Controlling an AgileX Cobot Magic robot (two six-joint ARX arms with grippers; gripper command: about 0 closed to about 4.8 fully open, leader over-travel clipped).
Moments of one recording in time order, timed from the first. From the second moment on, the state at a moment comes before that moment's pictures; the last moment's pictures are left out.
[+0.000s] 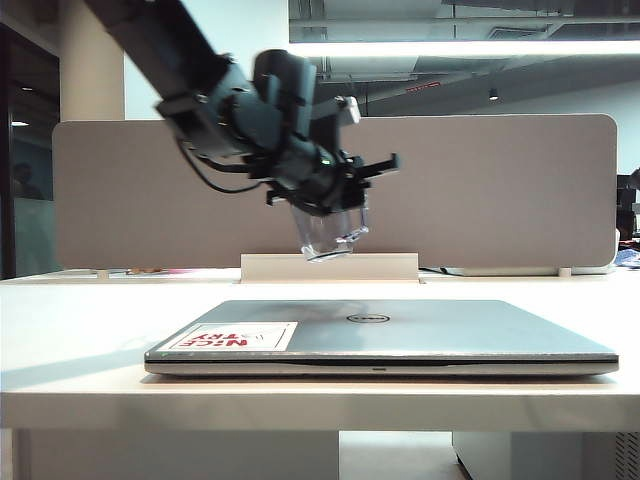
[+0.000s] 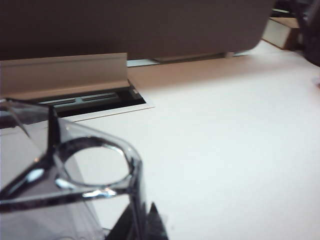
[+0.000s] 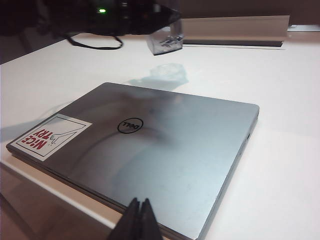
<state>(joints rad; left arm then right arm) -0.59 2.19 1.55 0.48 -0.05 -0.13 0.00 0.00 0.01 -0.14 -0.52 0.05</state>
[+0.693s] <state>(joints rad) -0.63 2.38 1.76 0.46 -0.22 -0.22 0.00 0.00 0.01 -0.14 -0.52 0.05</state>
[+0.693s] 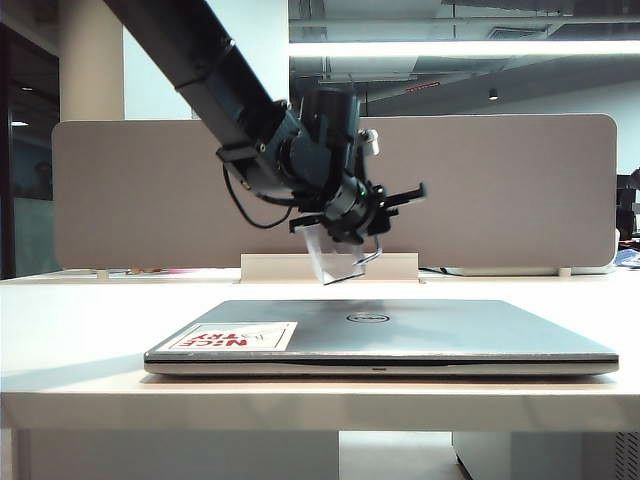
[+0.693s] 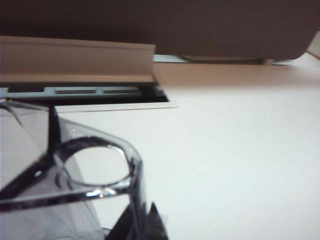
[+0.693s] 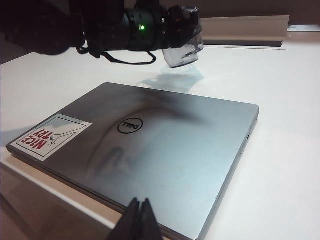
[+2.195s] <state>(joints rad) -0.62 2.43 1.76 0.50 -0.18 -0.21 0.00 0.00 0.01 -0.14 -0.52 0.05</state>
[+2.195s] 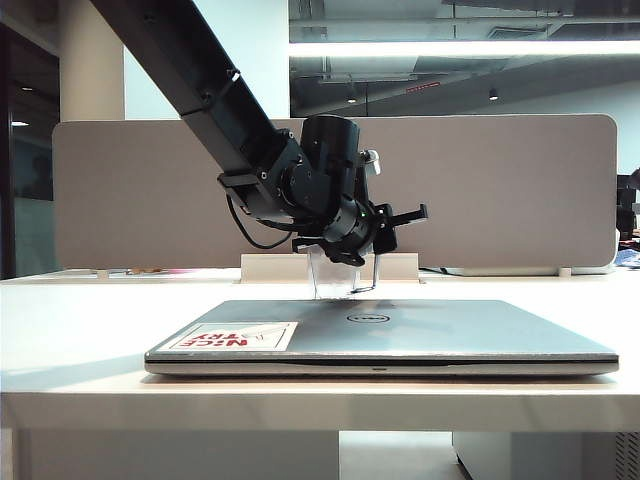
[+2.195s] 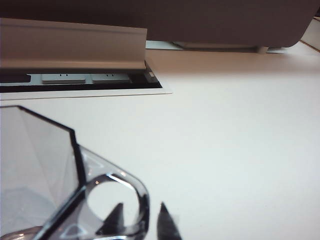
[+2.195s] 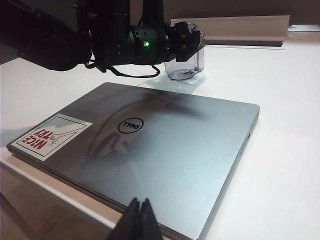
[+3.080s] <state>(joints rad) -0.62 2.16 1.77 -0.18 -0.08 -0.21 0.00 0.00 0.01 -0.14 -0.52 0.05</state>
